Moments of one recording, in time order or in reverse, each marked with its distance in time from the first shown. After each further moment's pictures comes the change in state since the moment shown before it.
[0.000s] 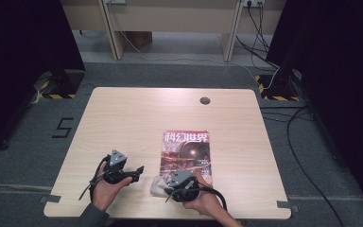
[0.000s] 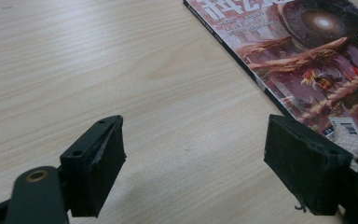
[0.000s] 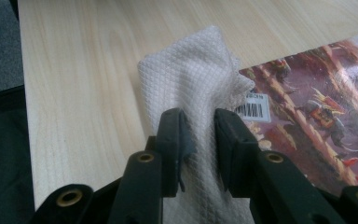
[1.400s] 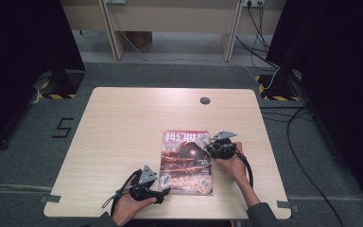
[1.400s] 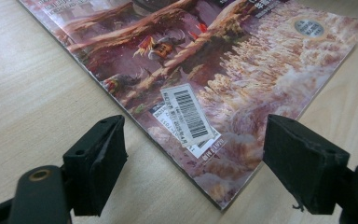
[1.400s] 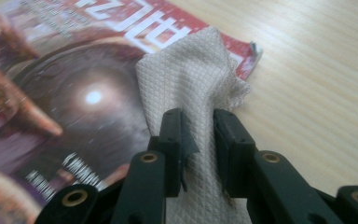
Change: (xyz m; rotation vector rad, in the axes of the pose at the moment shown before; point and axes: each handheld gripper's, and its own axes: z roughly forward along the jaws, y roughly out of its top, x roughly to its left) left arm -0.083 -0.015 0.020 0.061 -0.235 0.195; right arm -0.158 -0.052 -0.036 0.002 -0.382 0.380
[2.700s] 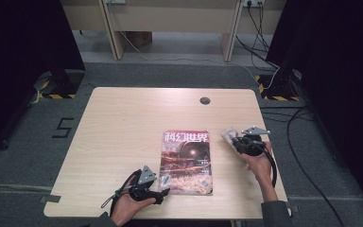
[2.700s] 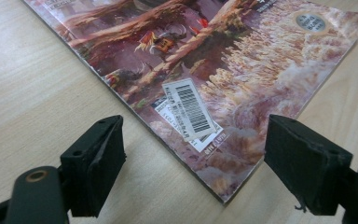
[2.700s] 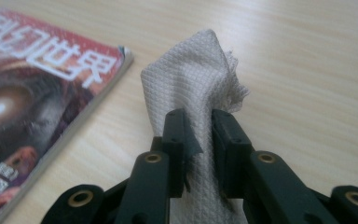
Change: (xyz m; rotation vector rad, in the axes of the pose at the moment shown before) left arm 0.001 -0.001 -0.001 0.005 0.000 -0.002; right arm -0.060 -0.024 -0.056 -0.047 -0.131 0.187
